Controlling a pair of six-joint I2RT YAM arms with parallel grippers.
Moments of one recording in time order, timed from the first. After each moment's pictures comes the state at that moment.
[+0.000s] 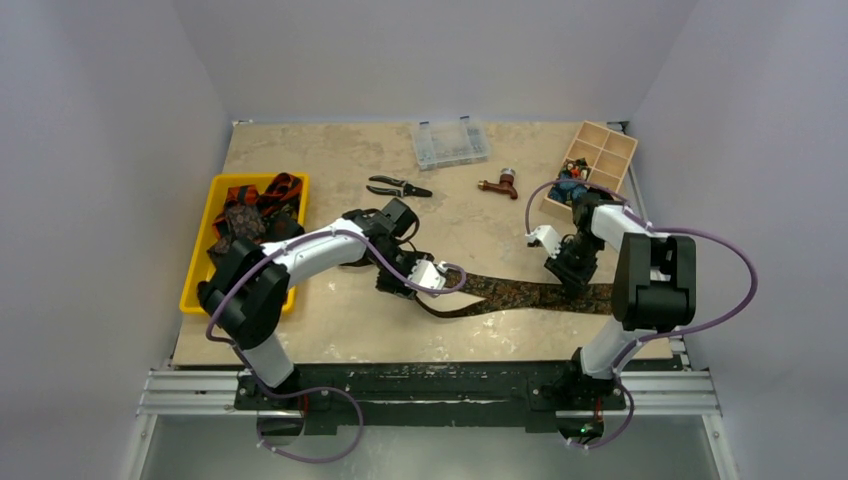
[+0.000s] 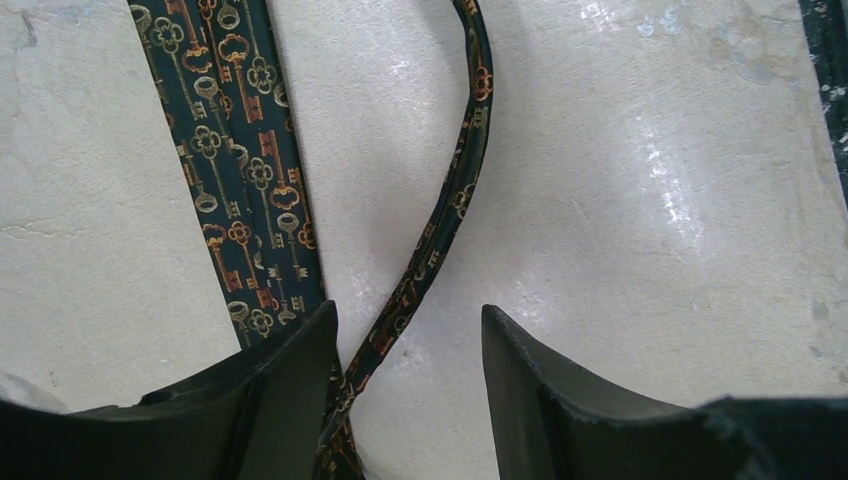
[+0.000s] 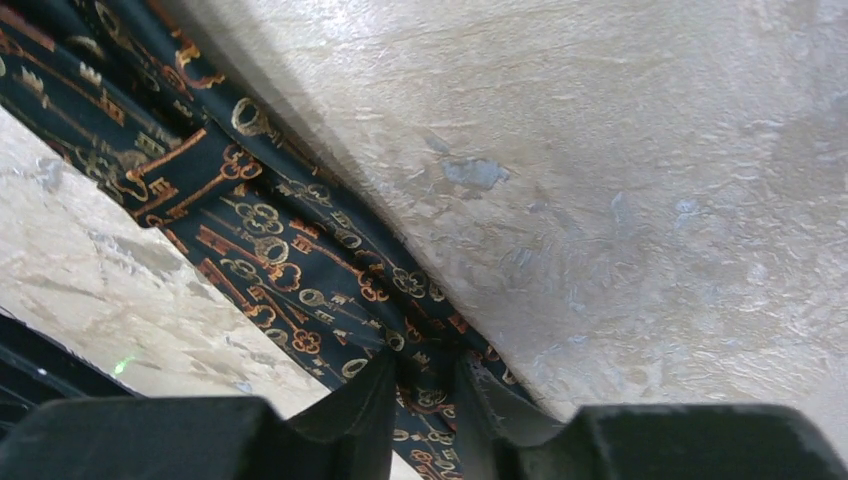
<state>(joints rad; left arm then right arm) -0.69 1.68 1.12 -0.74 0.51 1.28 -0.08 1.70 1.01 -0.97 -0.10 -1.04</state>
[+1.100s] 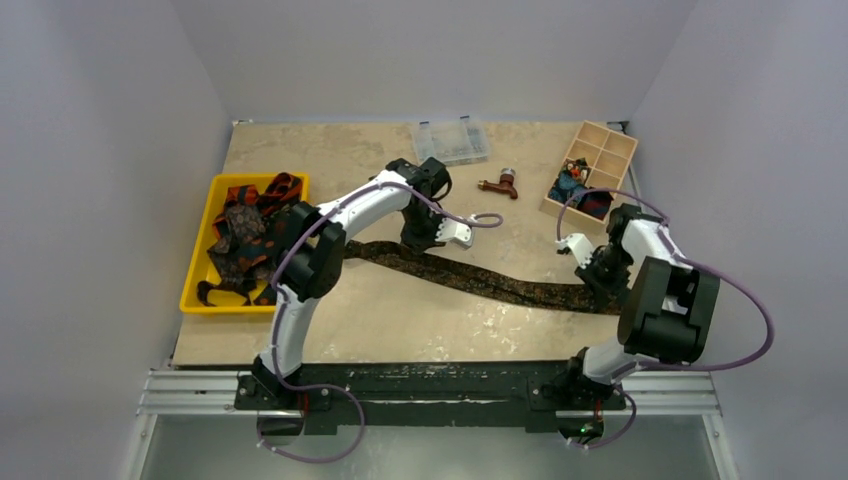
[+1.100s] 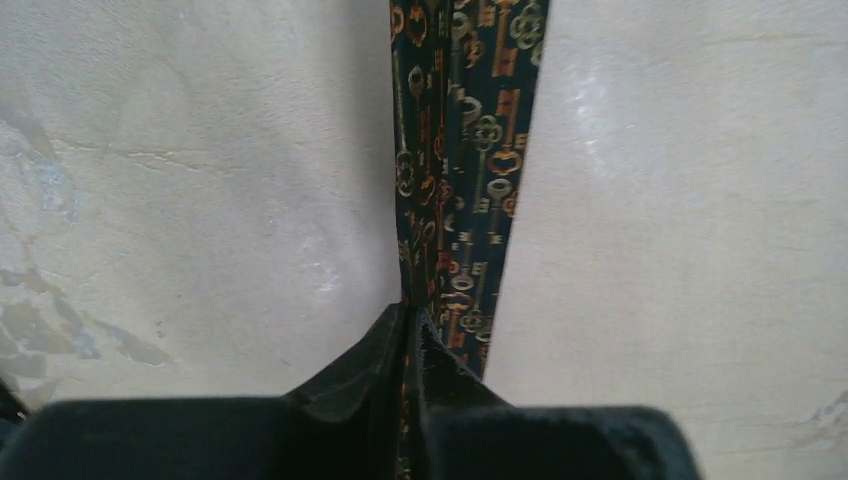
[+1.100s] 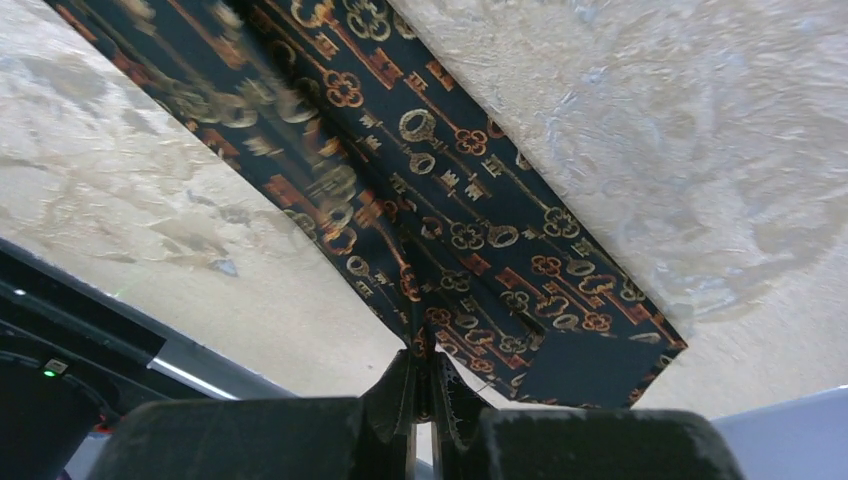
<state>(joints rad) -0.67 2.13 1.79 -1.14 0.36 1.13 -0.30 1.52 0.93 -1.04 -0.03 -1.10</state>
